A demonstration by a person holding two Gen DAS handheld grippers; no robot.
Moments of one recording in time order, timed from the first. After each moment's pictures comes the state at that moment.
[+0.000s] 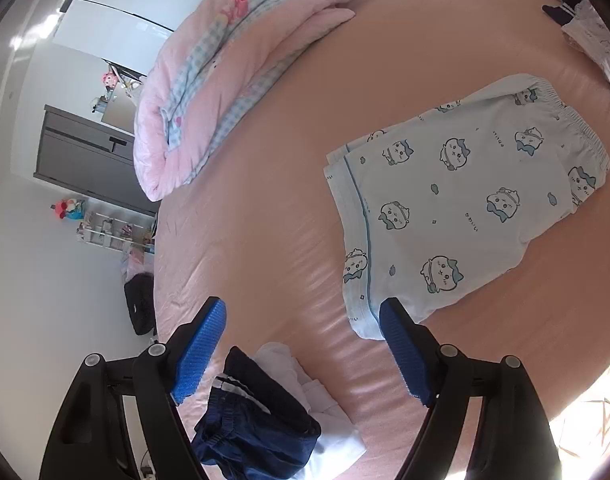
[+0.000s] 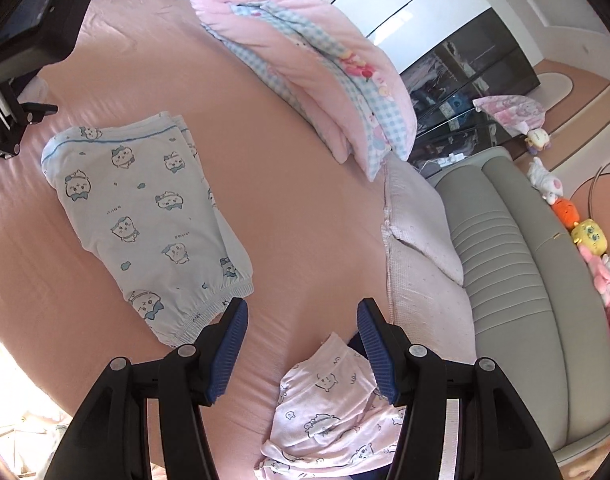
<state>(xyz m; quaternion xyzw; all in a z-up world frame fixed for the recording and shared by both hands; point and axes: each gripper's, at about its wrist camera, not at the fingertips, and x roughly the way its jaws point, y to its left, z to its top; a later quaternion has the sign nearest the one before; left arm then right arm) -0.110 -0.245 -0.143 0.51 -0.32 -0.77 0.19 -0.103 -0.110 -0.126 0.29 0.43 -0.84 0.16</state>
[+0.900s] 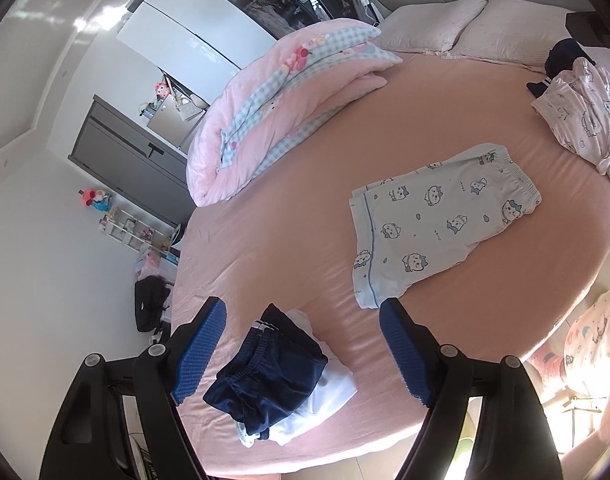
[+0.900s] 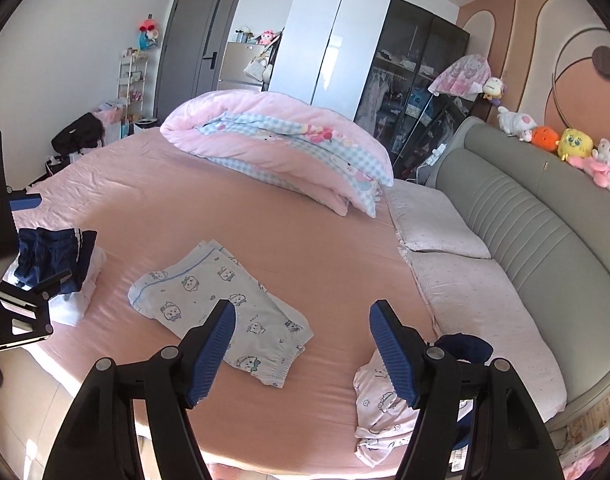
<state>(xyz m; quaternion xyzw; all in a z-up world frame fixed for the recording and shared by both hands) 0.008 -0.208 -0.058 0.43 -0.27 -0.83 0.22 -0.017 -0.068 -0.020 0.26 0.19 -0.92 0.22</state>
